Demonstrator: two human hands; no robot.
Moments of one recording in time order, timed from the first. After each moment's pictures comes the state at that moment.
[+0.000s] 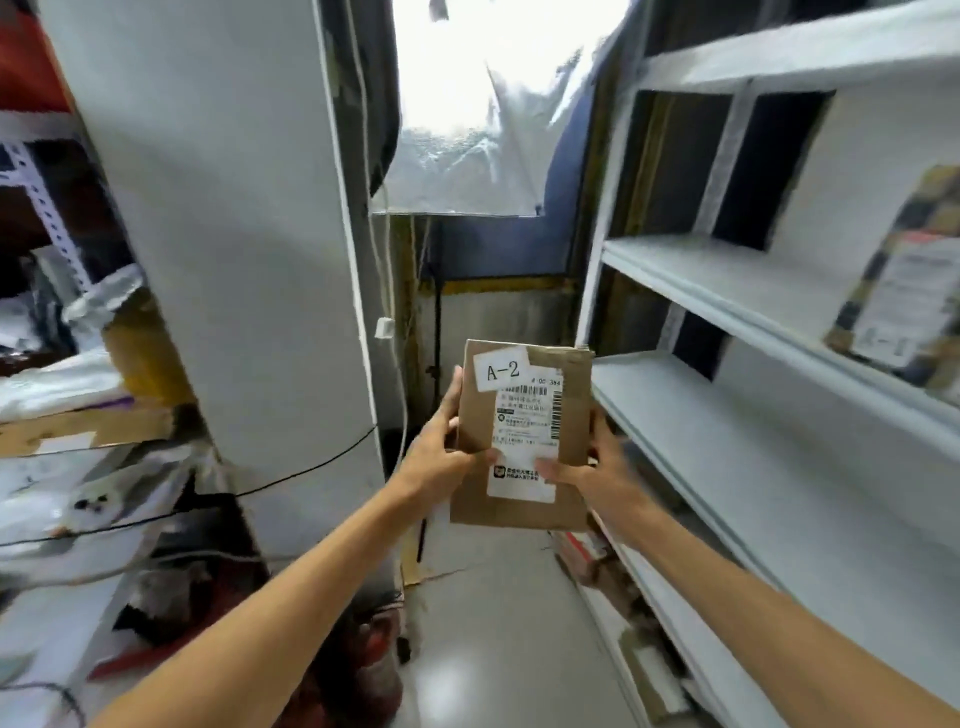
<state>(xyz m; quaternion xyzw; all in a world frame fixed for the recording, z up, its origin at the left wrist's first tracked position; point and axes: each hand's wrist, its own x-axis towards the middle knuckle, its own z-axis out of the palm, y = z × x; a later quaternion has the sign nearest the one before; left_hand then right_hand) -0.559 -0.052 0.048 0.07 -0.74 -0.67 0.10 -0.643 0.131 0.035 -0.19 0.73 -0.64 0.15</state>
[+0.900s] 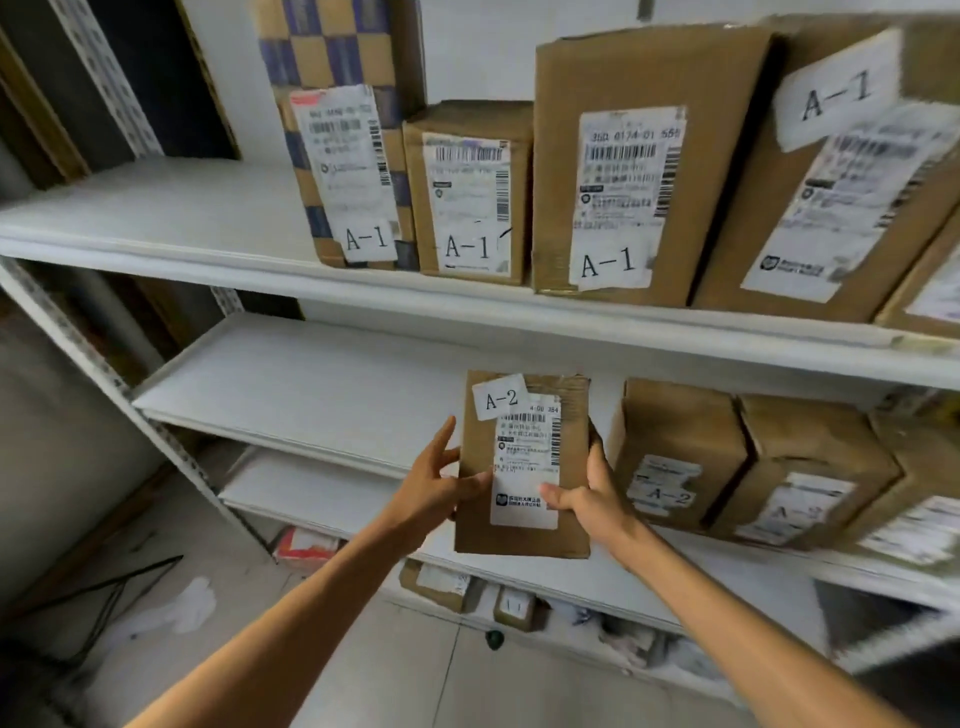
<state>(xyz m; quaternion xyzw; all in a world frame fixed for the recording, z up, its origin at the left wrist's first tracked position) -0.779 0.279 -0.059 -0.17 -0.68 -0.62 -0.36 -0.662 0.445 -0.072 0.30 0.71 -0.64 -0.05</state>
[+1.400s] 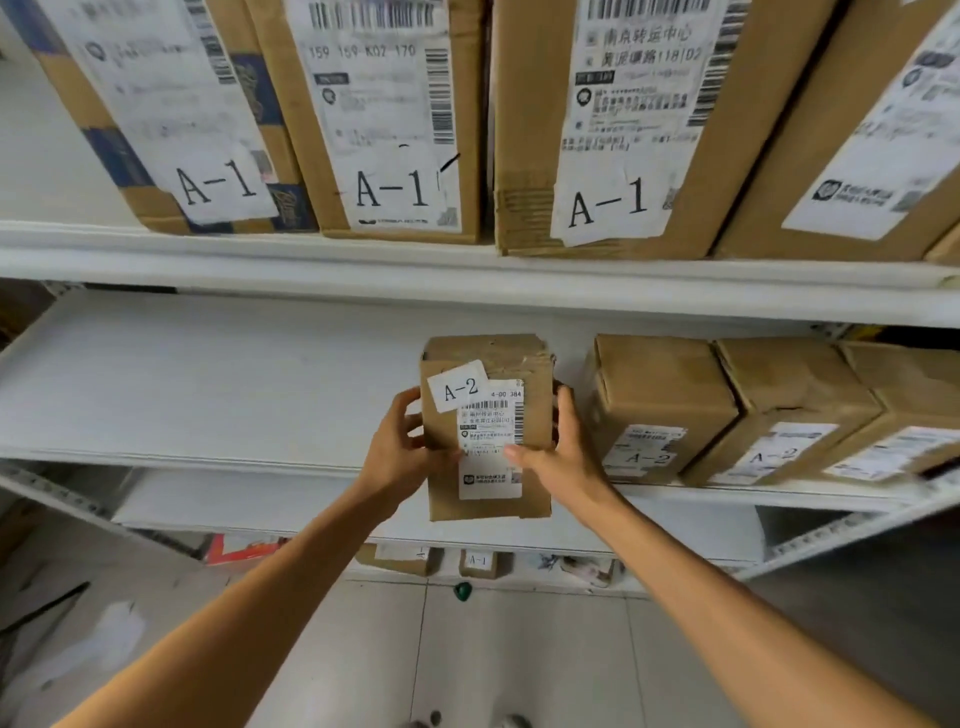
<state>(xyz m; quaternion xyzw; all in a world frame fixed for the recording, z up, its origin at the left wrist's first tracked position) -0.859 0.339 -0.119 -0.19 -0.71 -0.58 -0.36 -0.713 0.469 -0.095 0.37 0.73 -0.56 -0.11</state>
